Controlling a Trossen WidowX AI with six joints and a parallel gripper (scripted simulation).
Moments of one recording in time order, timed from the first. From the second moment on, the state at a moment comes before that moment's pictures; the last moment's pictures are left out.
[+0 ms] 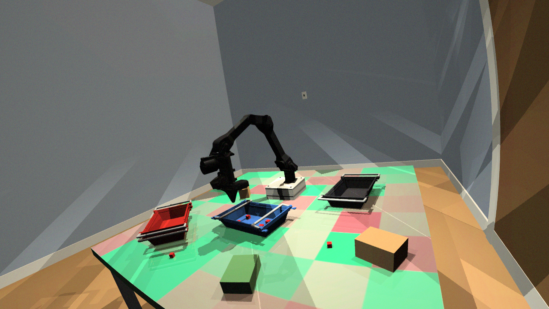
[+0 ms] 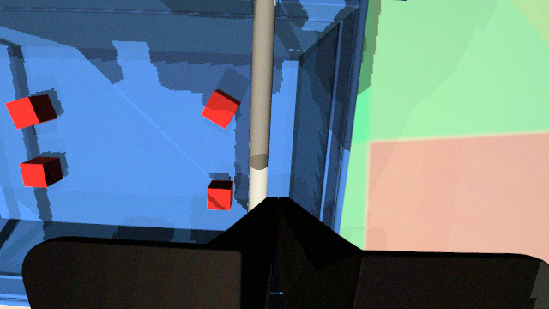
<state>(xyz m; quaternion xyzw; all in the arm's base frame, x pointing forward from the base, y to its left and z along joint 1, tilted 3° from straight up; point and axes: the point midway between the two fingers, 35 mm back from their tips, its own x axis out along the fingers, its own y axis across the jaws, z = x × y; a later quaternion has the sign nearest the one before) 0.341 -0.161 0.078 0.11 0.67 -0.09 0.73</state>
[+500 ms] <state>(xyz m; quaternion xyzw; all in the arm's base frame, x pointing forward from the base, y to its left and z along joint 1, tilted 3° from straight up) 0.341 -0.161 0.078 0.11 0.67 -0.09 0.73</state>
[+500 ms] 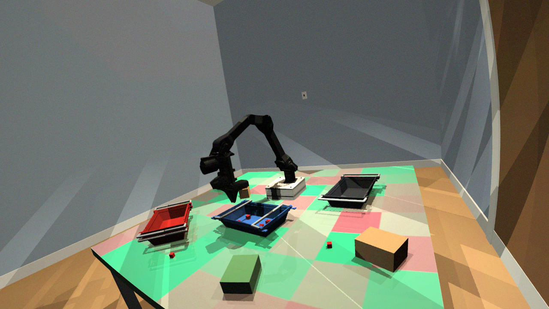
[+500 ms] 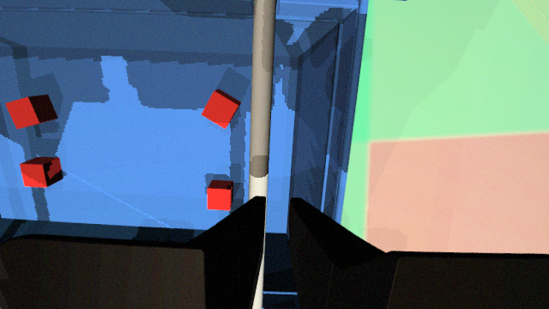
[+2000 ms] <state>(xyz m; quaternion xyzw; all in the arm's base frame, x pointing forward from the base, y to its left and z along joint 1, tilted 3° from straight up) 0.266 0.176 0.129 -0.52 0.46 0.50 0.52</state>
